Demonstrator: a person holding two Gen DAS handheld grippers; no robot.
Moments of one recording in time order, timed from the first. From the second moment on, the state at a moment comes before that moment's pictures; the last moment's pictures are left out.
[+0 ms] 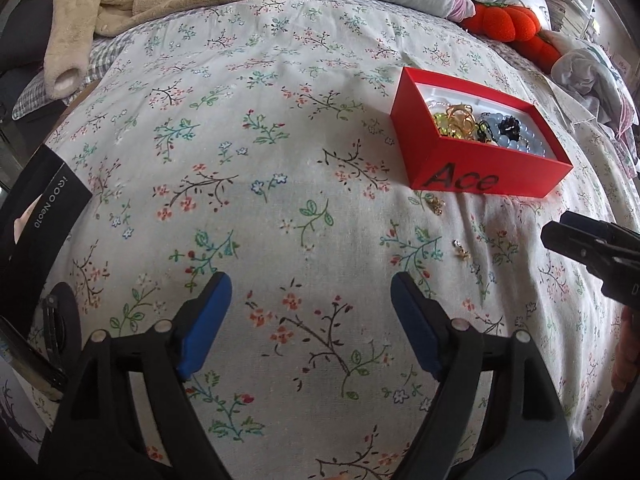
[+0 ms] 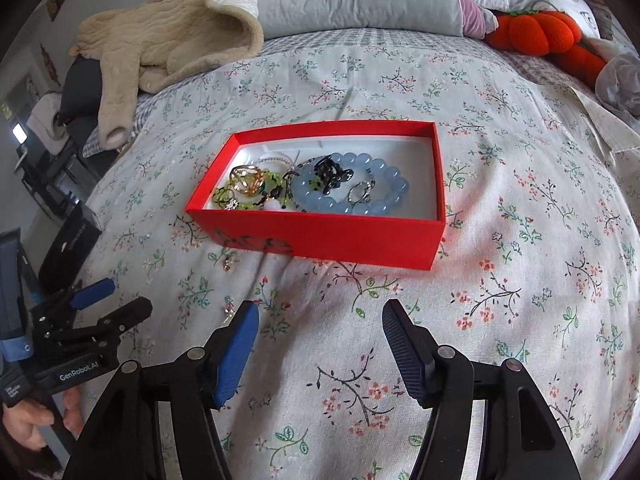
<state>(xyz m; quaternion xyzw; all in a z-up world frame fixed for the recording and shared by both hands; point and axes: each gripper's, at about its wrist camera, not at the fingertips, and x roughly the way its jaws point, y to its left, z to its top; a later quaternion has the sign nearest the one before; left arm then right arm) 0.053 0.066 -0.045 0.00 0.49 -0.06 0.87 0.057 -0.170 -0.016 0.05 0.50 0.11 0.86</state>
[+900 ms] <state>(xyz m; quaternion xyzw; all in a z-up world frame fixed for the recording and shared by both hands) 0.054 0.084 -0.051 0.01 0.51 -0.04 0.86 0.059 -0.085 -0.061 -0.02 0.50 0.15 0.85</state>
